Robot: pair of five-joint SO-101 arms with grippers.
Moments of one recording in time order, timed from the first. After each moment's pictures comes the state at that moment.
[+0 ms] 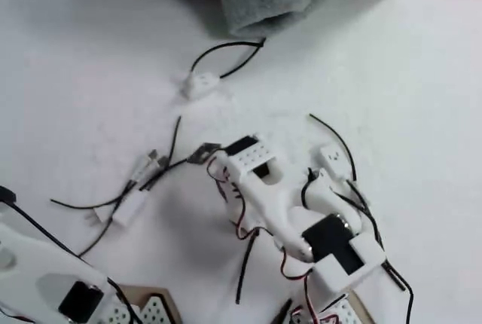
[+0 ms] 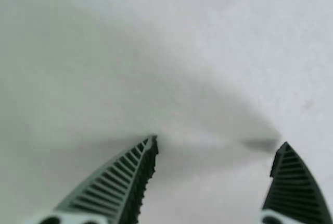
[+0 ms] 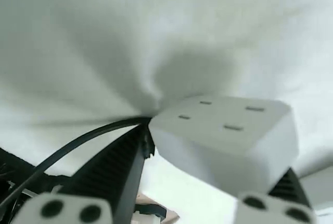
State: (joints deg) left arm -67.2 47.3 -31.0 82.1 -40.5; right arm -33.8 8.7 31.8 77.2 22.5
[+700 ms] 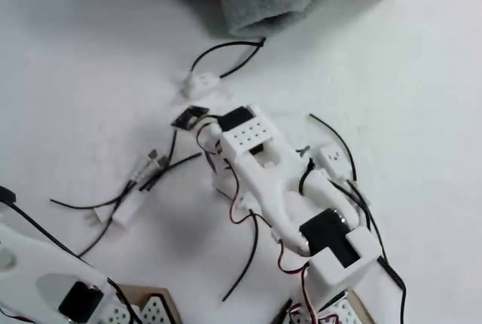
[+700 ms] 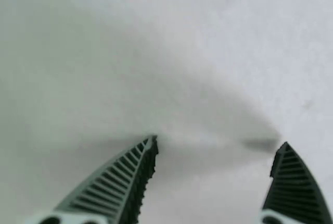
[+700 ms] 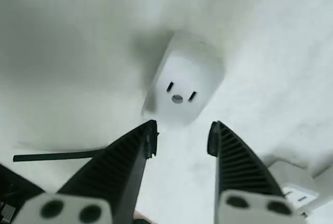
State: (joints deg) left arm -67.2 47.3 -31.0 82.1 -40.5; right arm -33.4 9.1 14.5 82.6 22.5
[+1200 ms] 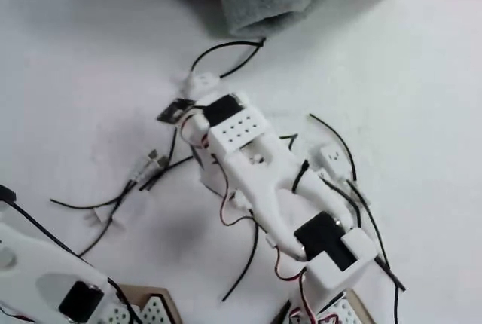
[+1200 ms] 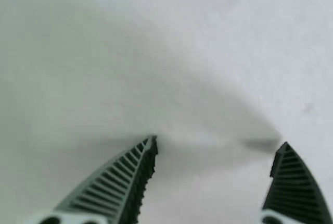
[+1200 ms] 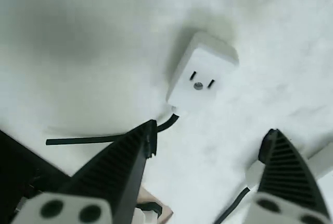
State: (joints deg) left arm -66.4 47.3 -31.0 82.1 -39.1; right arm -37.6 9.1 2.8 94.8 19.3
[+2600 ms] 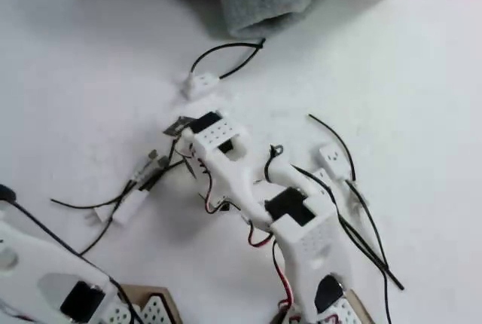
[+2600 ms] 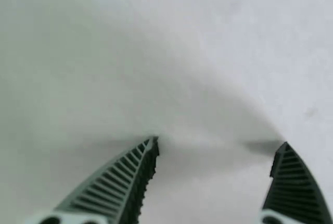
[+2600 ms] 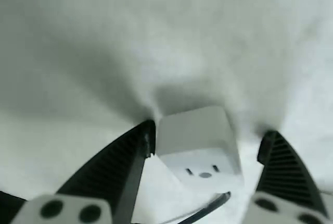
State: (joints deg) left arm -66.2 49.0 -30.9 79.6 -39.0; right arm -38.2 30.1 3.1 83.6 11.6
